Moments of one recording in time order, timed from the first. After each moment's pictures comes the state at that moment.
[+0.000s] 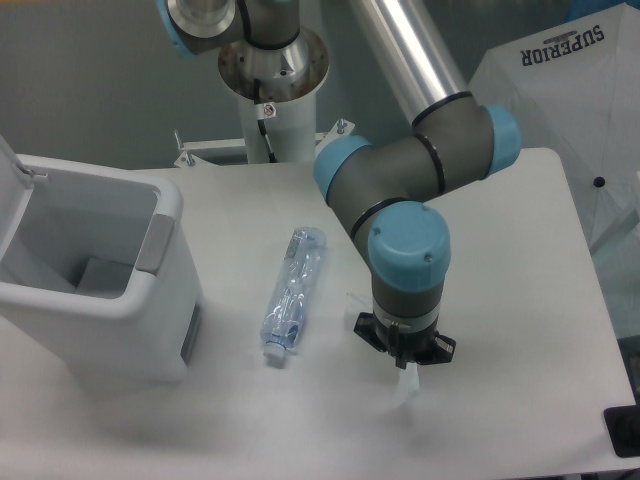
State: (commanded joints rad) arm 2.45 -2.11 -1.18 -1.34 1.54 0.83
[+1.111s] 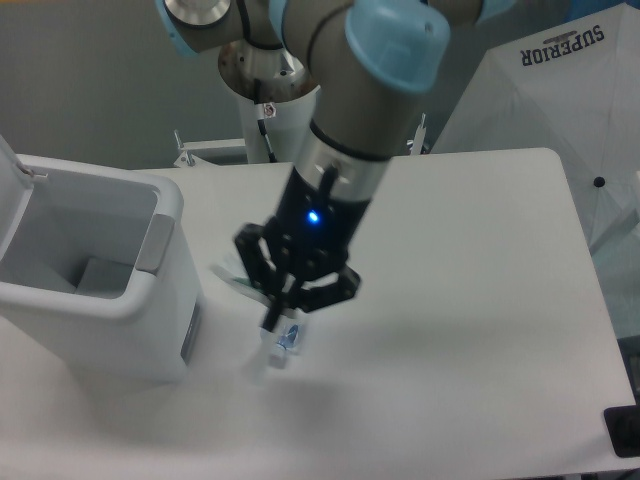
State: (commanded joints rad) arm 2.39 -1.85 -1.16 -1.32 0.85 0.65
